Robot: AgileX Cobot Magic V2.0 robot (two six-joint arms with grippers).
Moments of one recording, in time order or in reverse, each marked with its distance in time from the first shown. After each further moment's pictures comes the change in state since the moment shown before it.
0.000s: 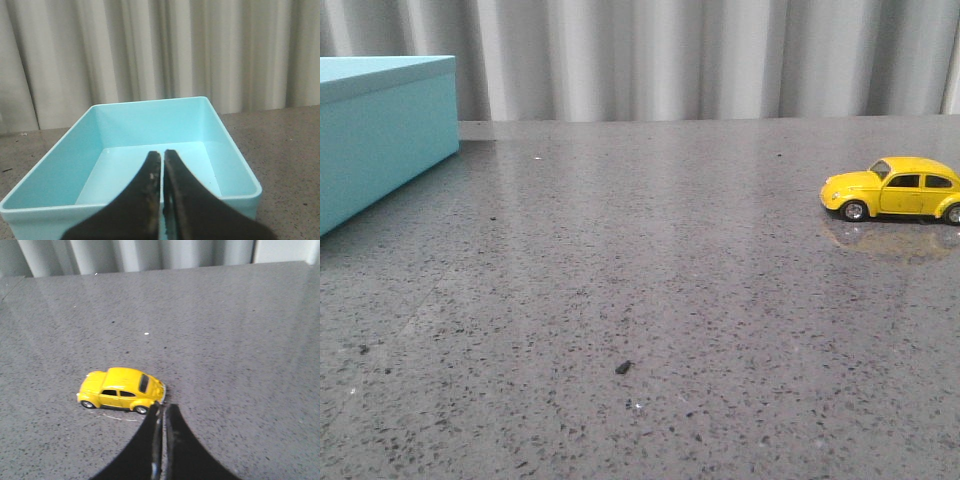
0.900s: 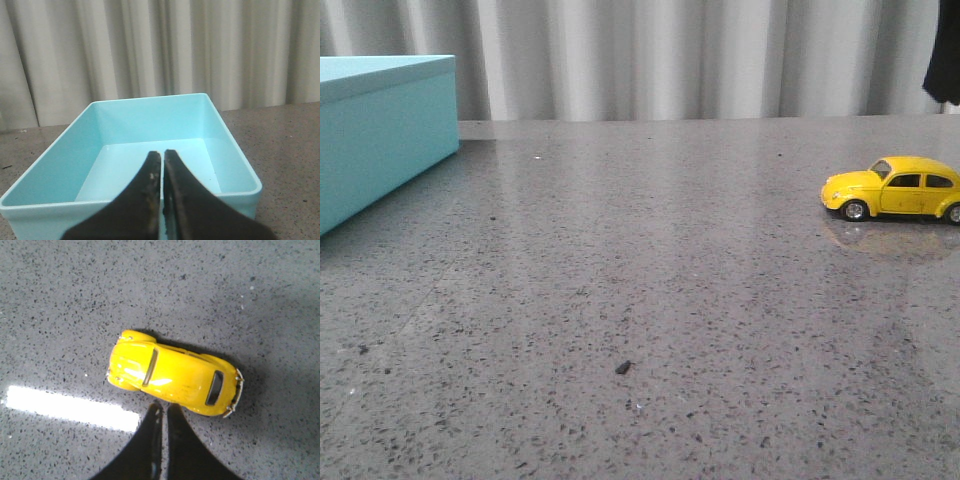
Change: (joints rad) left arm 0.000 0.000 0.000 0.000 0.007 0.000; right arm 0.154 0.949 -0.762 0.000 0.575 0.000
